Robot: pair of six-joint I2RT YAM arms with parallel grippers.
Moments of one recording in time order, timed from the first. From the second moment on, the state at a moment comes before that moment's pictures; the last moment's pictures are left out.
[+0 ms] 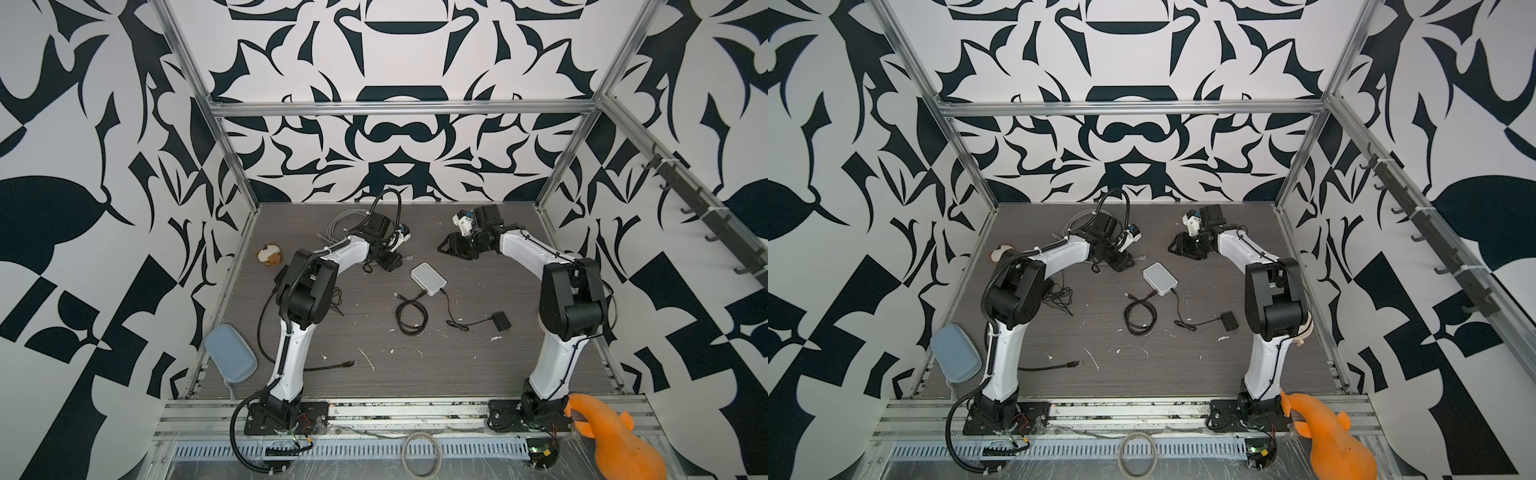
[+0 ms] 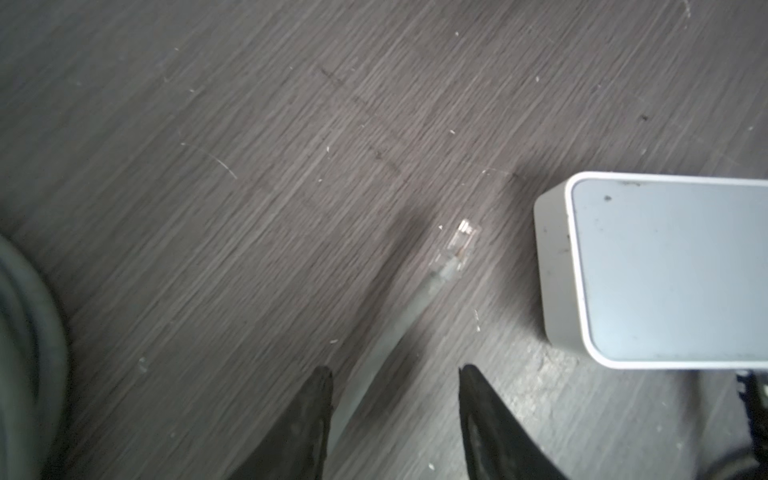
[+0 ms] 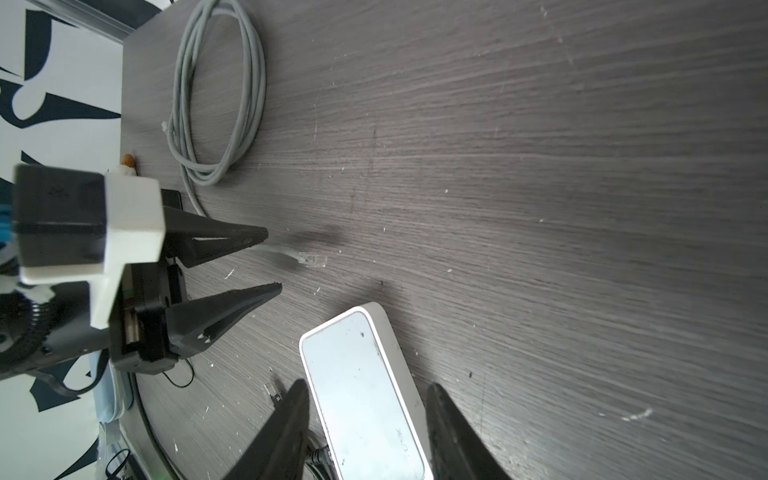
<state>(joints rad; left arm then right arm) -0.50 2.20 1.64 -0.45 0.29 0.34 0.19 1.92 1.42 -0.50 -0.56 0.30</state>
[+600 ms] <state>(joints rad) -0.50 2.30 1.76 -0.50 0.35 0.43 0.23 2.00 1.42 -0.45 -0.63 0.29</state>
